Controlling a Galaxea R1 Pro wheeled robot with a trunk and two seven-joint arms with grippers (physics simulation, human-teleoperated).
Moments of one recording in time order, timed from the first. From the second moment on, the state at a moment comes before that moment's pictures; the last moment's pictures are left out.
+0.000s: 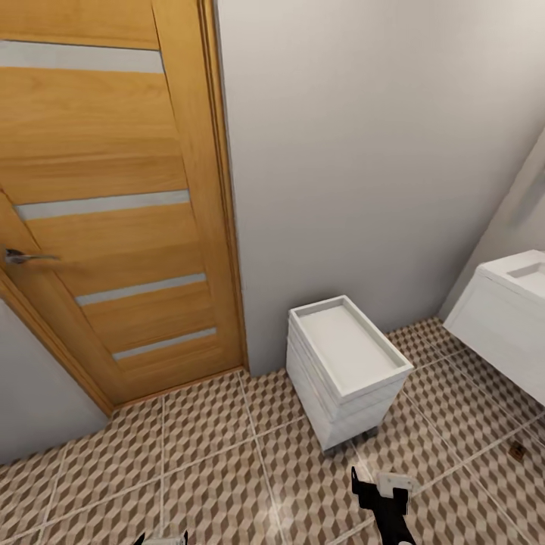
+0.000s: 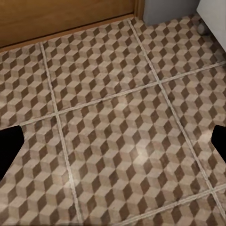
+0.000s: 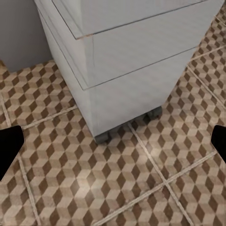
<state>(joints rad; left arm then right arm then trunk) -0.37 0.00 -0.02 0.07 0.03 -0.79 0.05 -0.51 0.00 0.25 -0.02 -0.28 -0.66 -0.12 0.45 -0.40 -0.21</state>
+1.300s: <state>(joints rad) -0.37 0.00 -0.02 0.07 0.03 -0.79 0.05 -0.51 0.00 0.25 -0.02 -0.28 -0.66 -0.12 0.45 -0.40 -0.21</state>
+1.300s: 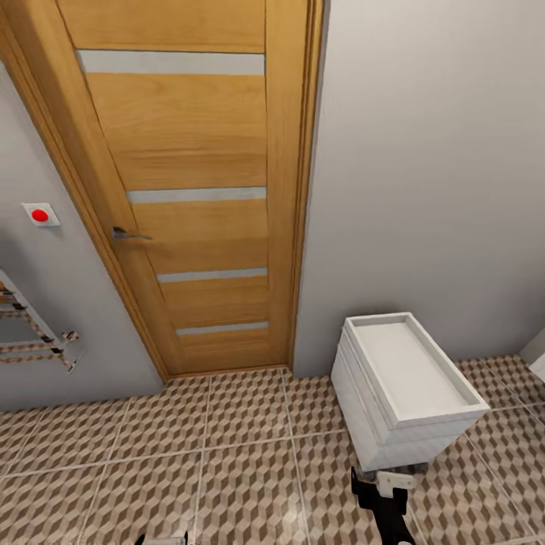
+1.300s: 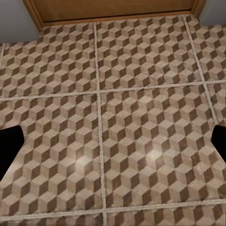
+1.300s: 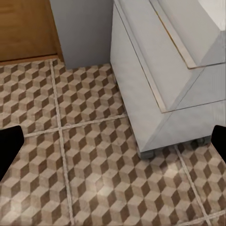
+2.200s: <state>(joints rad) -0.37 0.00 -0.02 0.07 0.03 -0.79 0.05 -0.51 0.00 0.25 -0.02 -0.28 -0.66 -0.12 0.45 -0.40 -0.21</state>
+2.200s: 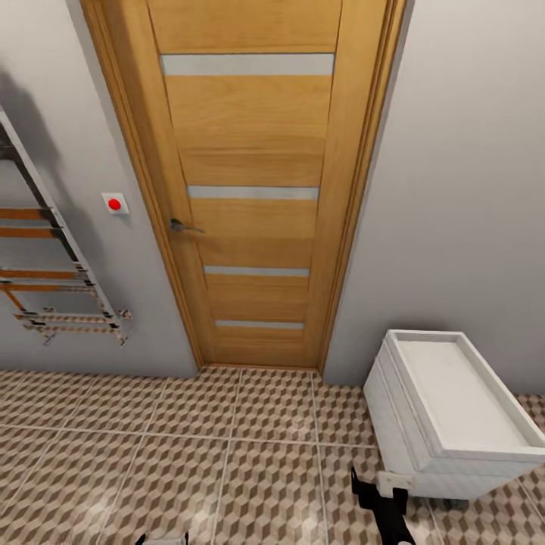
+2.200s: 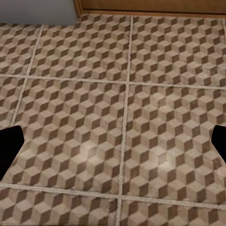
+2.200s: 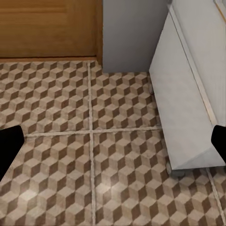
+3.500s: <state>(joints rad) -0.37 0.00 -0.02 0.07 0.03 -0.79 0.05 -0.51 0.00 0.25 -0.02 -0.28 -0.66 -0.12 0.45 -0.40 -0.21</state>
